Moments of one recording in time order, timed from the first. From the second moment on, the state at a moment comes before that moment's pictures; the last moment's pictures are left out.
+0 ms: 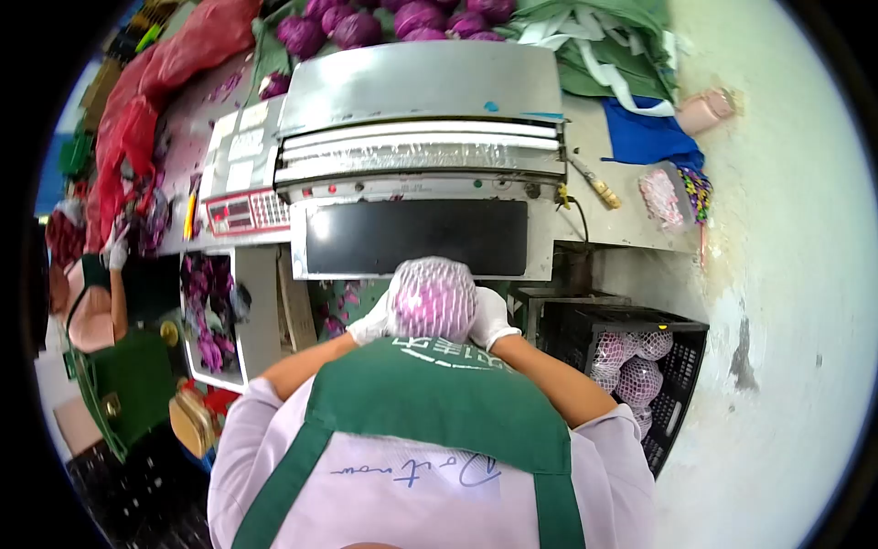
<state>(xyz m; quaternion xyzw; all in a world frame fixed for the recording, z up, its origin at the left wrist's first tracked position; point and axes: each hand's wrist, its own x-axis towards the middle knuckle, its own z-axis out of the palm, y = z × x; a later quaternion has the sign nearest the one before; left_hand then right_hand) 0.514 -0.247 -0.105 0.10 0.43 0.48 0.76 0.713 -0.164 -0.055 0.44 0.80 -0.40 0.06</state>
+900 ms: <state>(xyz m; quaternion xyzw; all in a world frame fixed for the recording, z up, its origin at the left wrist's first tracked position) 0.494 -0.278 0.066 0.27 0.37 0.26 0.85 0.697 -0.333 0.058 0.36 0.50 -0.56 -0.55</state>
